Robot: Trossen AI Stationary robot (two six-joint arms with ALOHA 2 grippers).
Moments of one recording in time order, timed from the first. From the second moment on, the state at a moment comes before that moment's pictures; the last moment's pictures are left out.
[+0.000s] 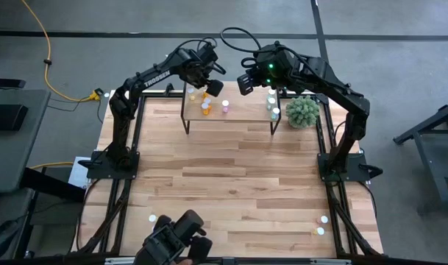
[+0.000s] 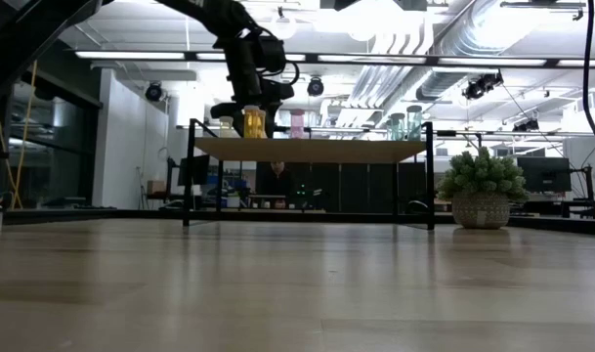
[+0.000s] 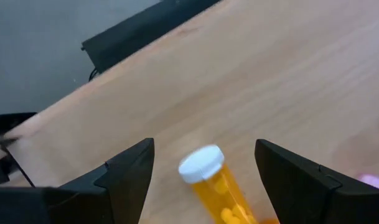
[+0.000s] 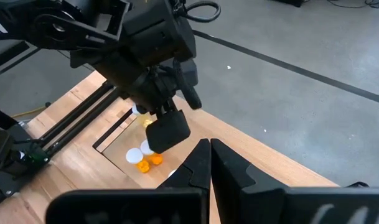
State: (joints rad) left arm 0.81 2.03 1.99 -1.18 -0.01 -0.32; right arm -0.29 1.77 2.31 -1.18 0.42 0.47
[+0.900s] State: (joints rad) left arm 0.80 2.03 1.99 -1.26 0.06 -0.36; right arm -0.29 1.77 2.31 -1.18 0.42 0.46
